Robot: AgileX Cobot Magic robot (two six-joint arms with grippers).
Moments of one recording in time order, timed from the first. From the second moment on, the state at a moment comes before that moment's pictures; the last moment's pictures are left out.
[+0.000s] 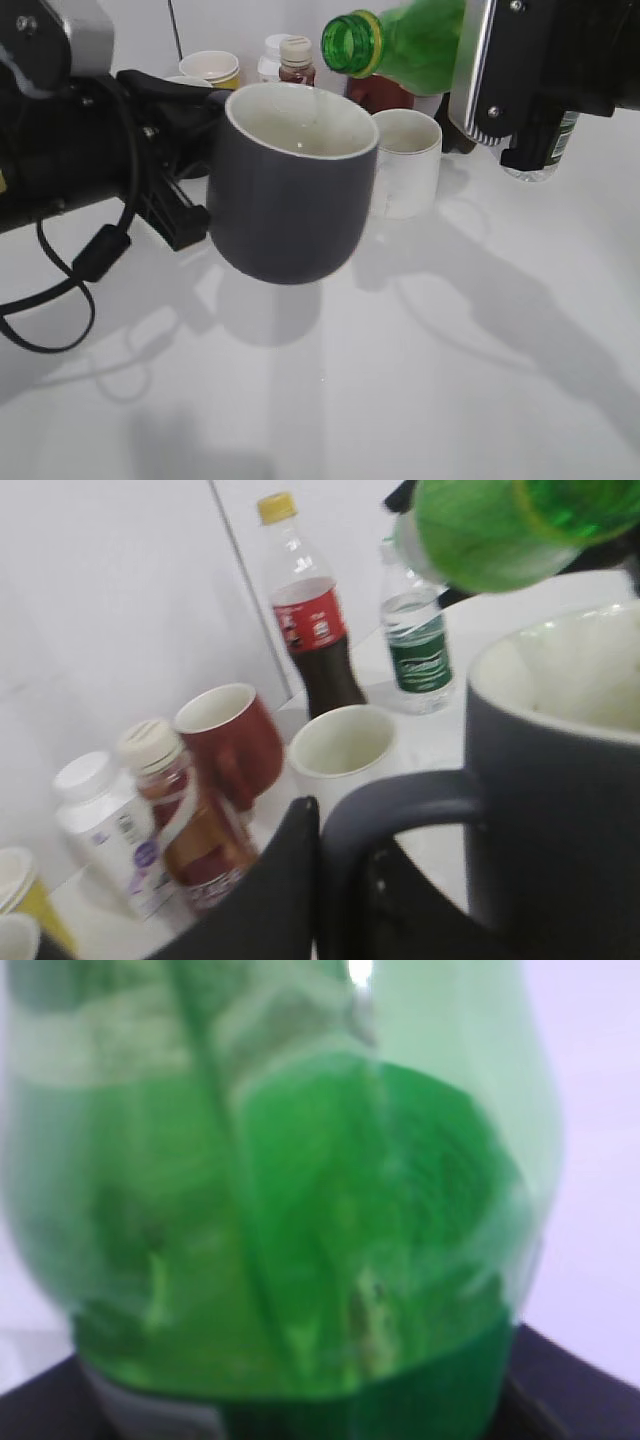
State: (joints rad) left arm -0.69 1.27 -0.59 0.34 -0.46 0.00; right arm 0.51 1.32 -0.82 -0.68 -0.18 -0.64
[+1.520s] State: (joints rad) left arm -0.72 1.27 -0.59 0.34 -0.33 0.00; right arm 0.51 1.32 -0.82 -0.68 -0.19 -0.98
